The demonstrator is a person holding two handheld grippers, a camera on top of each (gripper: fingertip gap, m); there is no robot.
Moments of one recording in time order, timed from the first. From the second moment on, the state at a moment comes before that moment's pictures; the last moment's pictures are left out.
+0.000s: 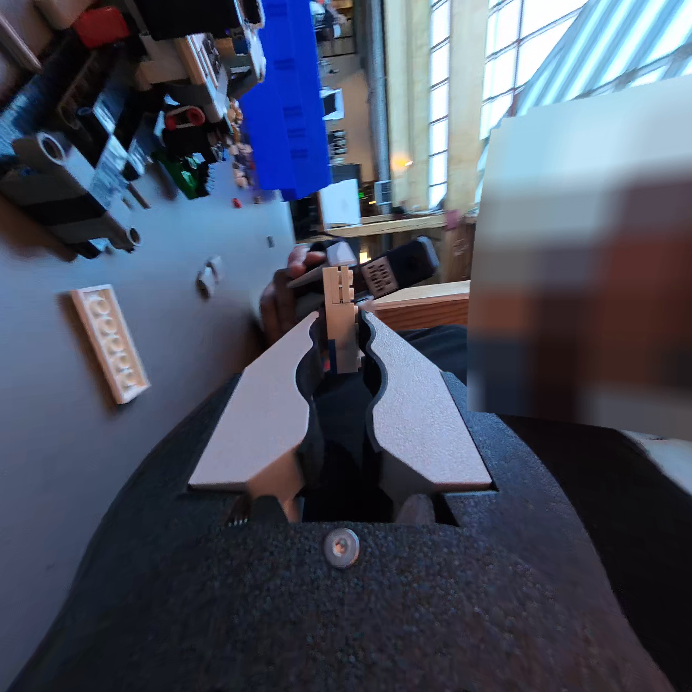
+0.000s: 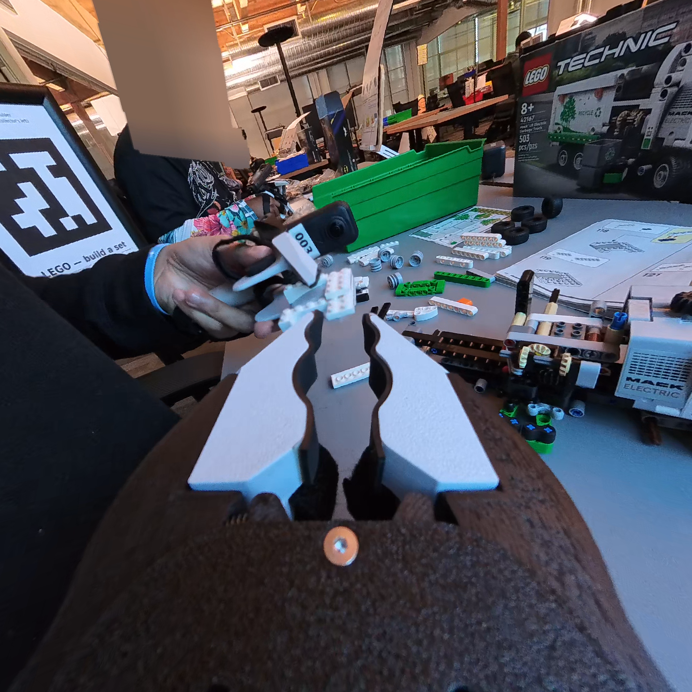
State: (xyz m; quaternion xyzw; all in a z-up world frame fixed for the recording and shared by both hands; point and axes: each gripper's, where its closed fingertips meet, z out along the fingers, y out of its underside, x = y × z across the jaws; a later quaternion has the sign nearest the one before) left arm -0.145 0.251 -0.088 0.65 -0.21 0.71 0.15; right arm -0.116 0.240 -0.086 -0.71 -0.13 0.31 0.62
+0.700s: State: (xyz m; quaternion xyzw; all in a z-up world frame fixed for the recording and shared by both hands) left arm -0.172 0.229 -0.110 0.66 -0.35 0.66 0.04; right arm -0.167 0.256 -0.091 -0.76 -0.21 0.44 0.42
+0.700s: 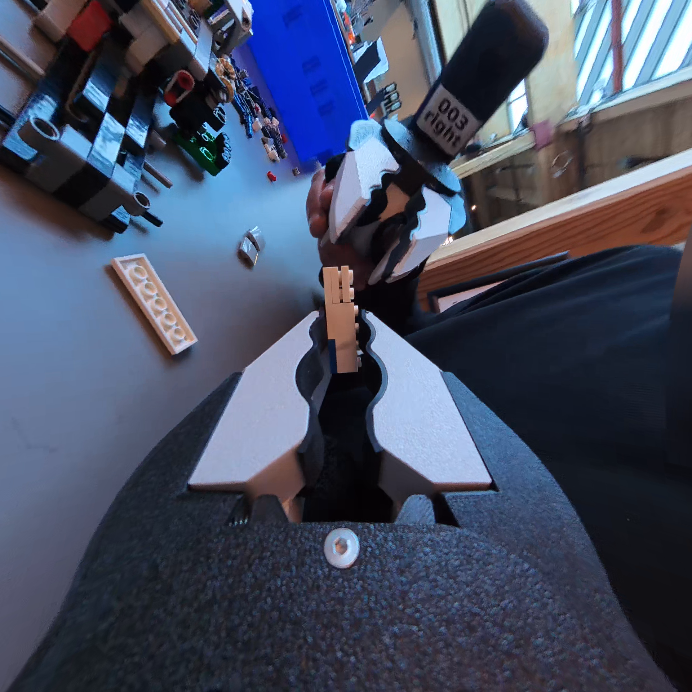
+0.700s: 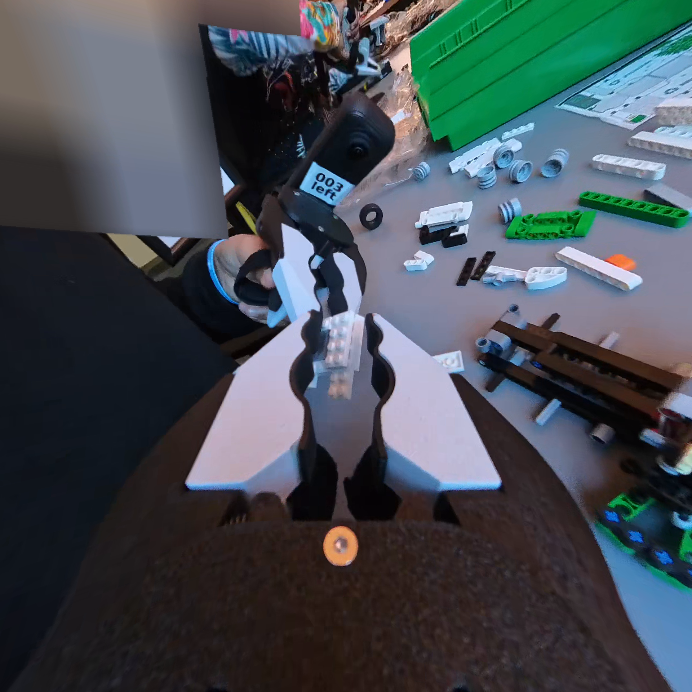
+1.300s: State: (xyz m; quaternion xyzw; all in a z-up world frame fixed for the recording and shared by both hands) left arm -0.184 0.234 -0.104 0.64 -0.40 0.66 0.02; right arm -0.169 0.264 -0.087 -0.79 -0.20 0.45 0.37
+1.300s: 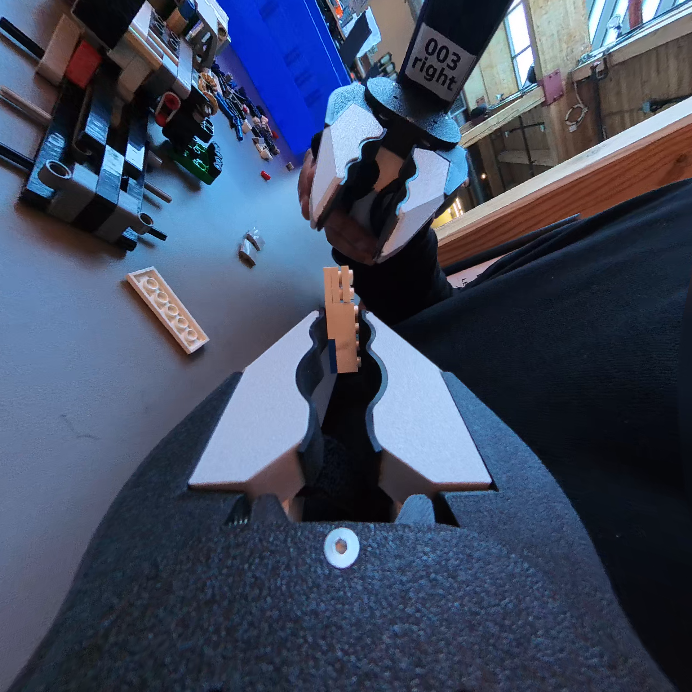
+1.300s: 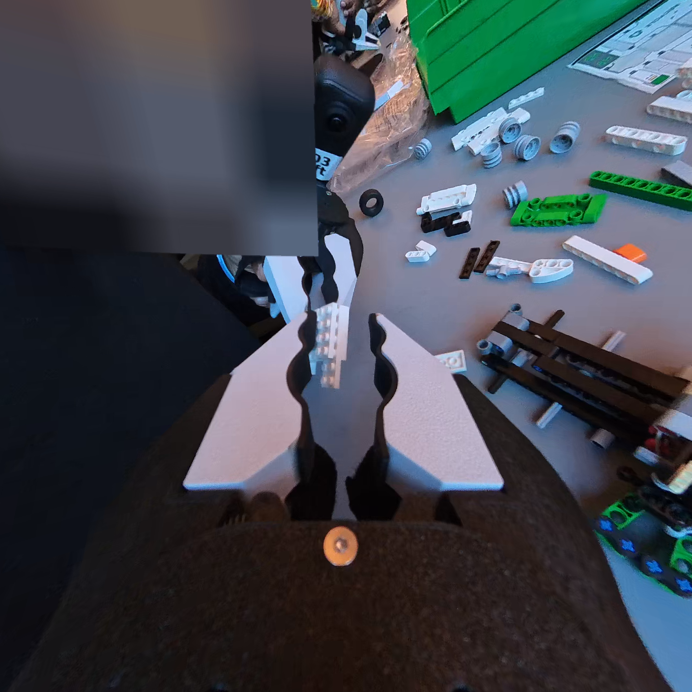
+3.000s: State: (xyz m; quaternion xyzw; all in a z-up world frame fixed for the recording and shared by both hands) left arm -0.185 0.236 -0.102 0.63 -0.42 0.66 0.02; right arm -0.189 0.261 -0.097 -0.77 -0.16 0.54 0.31
